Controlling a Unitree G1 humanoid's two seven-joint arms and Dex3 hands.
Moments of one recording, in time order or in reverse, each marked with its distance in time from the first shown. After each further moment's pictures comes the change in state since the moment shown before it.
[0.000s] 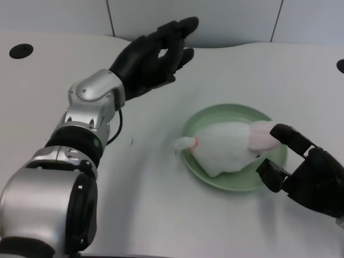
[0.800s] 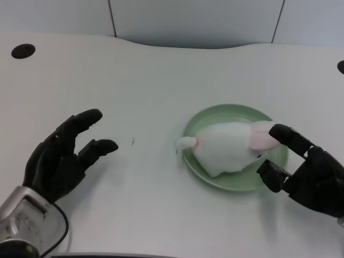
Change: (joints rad) left arm 0.598 0.096 0.287 -0.337 -0.434 0.290 -0.187; right arm -0.016 -0.015 0.011 0.040 -0.006 -0.009 -0.009
